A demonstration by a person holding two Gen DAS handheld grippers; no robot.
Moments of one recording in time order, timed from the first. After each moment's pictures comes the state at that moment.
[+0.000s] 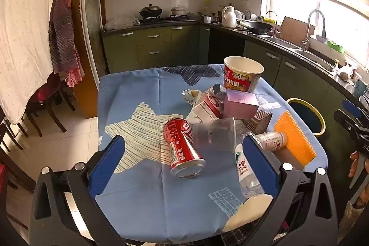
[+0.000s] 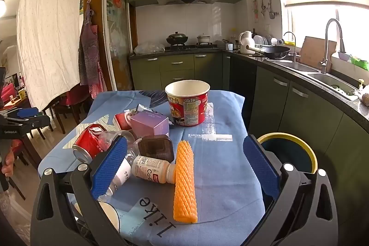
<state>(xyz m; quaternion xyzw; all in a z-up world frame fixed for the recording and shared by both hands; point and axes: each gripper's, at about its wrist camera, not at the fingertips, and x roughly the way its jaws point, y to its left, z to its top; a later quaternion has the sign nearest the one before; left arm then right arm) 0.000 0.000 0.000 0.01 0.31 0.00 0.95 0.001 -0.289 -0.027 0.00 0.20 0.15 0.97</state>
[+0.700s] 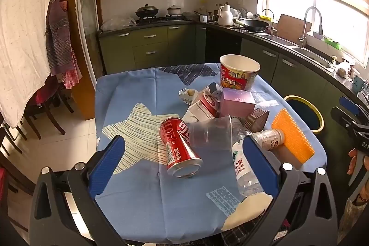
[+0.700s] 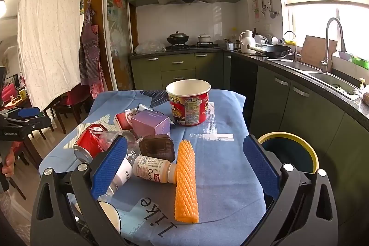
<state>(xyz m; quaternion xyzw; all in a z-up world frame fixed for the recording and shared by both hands) 0.000 -0.009 -0.005 0.01 0.31 -0.01 0.95 0.002 -0.289 -0.028 0.00 0.20 0.14 0.97</state>
